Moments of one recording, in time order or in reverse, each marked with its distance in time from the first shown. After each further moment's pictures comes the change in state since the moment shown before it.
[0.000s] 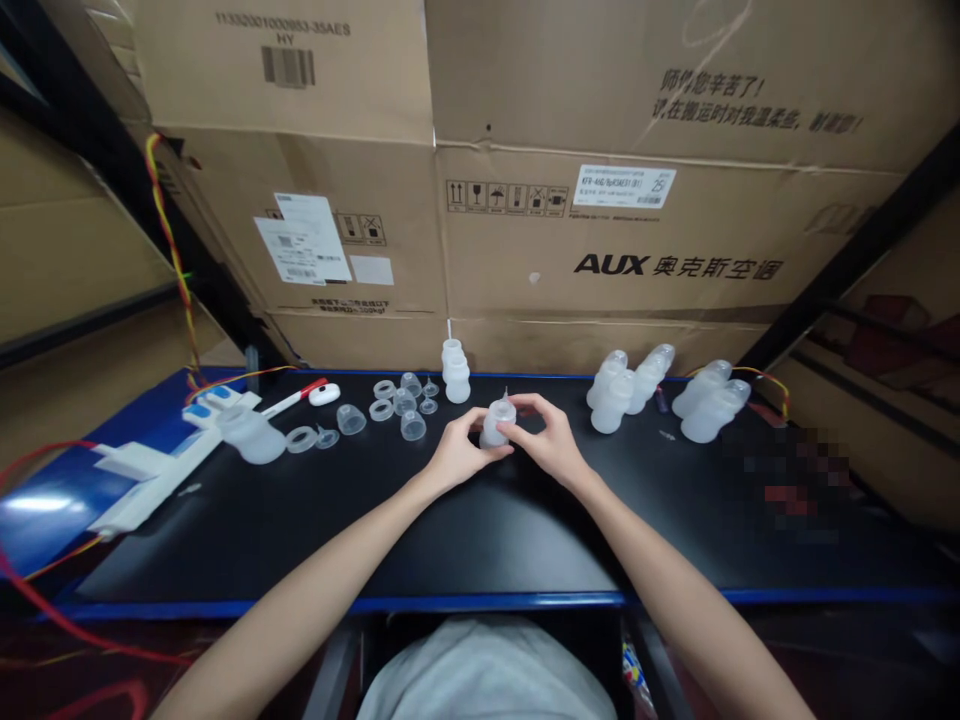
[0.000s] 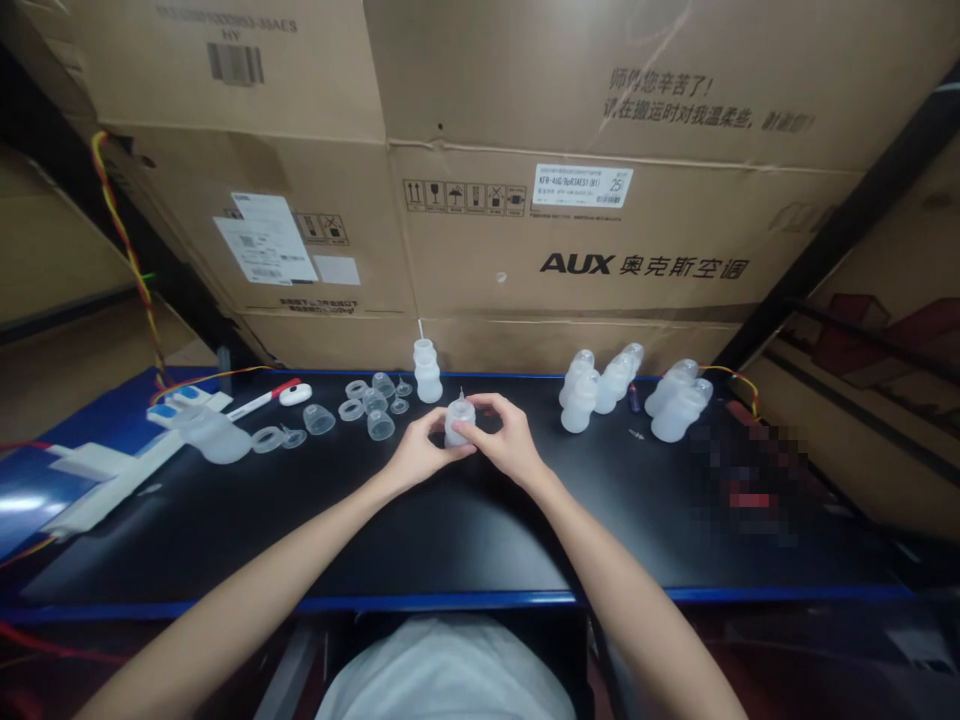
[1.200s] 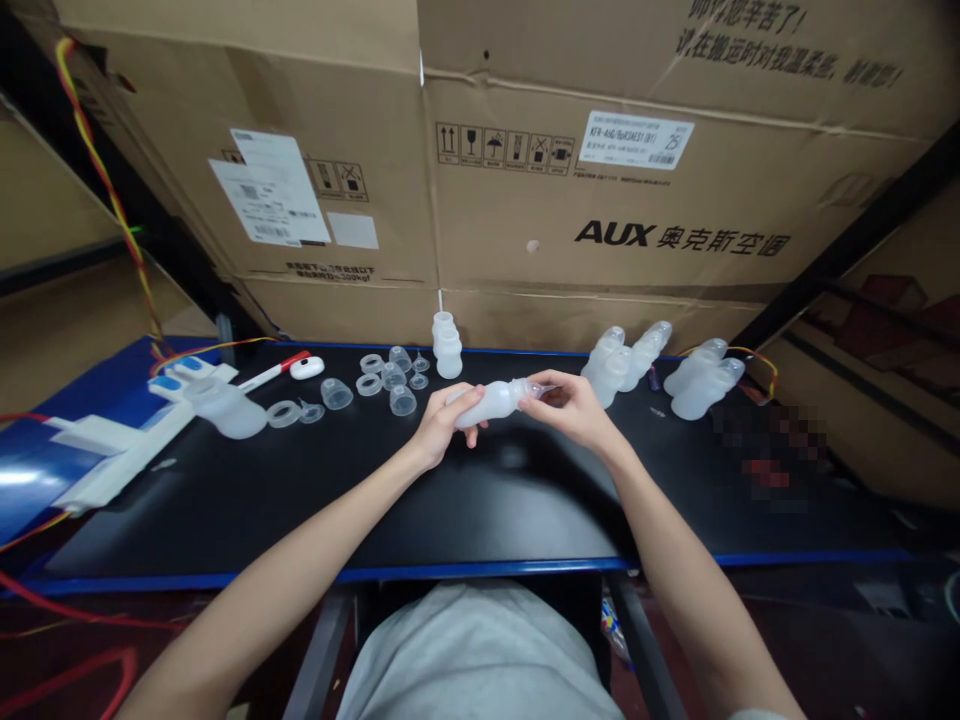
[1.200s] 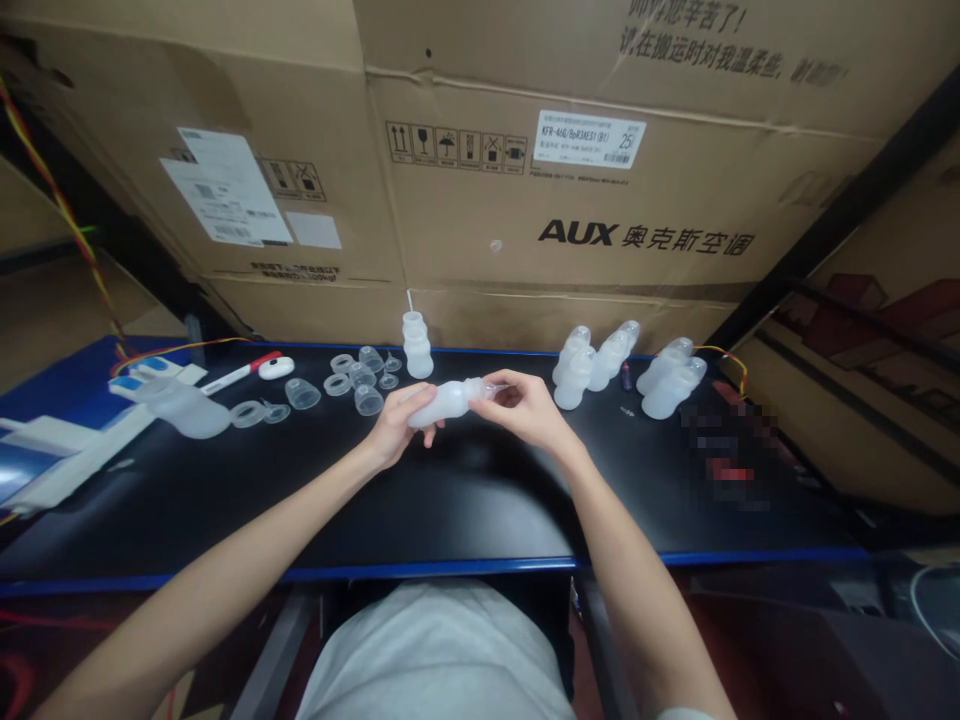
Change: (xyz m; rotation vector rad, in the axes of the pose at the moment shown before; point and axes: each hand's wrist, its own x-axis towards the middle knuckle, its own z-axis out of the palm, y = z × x) left_hand -0.003 0.042 -0.011 -0.466 -0.031 -0.290; right_hand 0.004 -0.027 -0.051 0.000 -0.192 0.180
